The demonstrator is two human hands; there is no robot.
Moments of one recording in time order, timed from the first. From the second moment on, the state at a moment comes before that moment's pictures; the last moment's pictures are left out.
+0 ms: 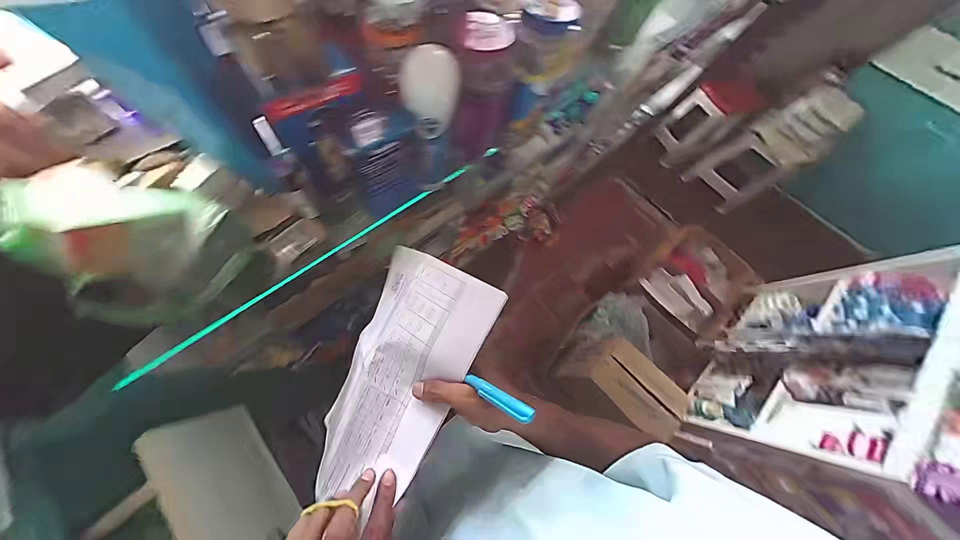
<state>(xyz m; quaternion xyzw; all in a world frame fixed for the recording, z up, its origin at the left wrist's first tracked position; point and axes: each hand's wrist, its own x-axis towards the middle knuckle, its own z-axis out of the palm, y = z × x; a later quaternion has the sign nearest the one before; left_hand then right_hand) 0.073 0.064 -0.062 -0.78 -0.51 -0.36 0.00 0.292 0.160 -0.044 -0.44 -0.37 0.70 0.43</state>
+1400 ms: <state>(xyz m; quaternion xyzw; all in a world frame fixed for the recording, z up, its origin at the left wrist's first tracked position) 1.245 0.691 -0.109 -0.48 -0.22 -0.33 -0.78 1.469 0.440 -0.109 -0.66 -0.22 0.11 0.71</state>
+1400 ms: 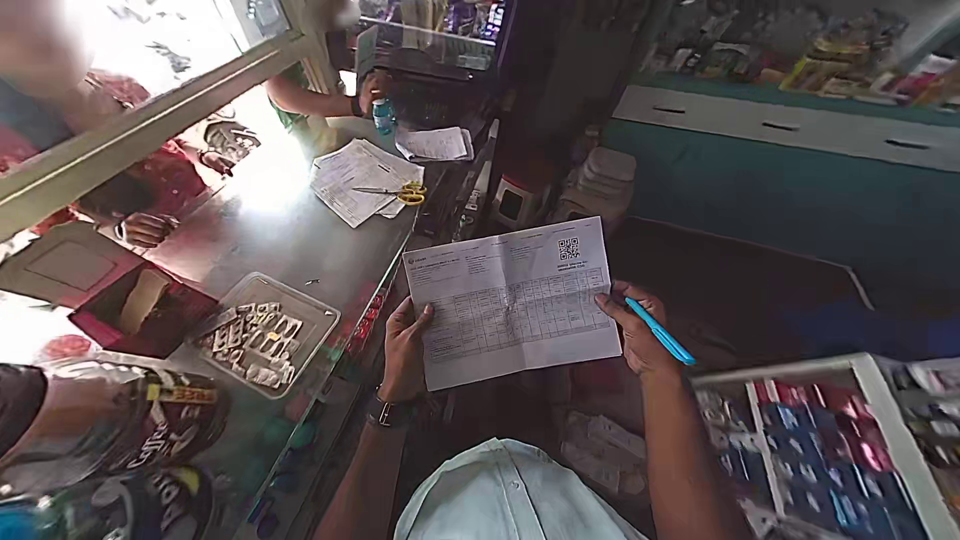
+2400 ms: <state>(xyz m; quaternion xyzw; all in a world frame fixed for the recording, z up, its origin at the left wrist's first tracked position) 1.393 0.908 -0.138 -0.51 -0.83 -0.20 -0.07 1.873 0.795 -0.021 -0.47 -0.59 0.26 0.61</state>
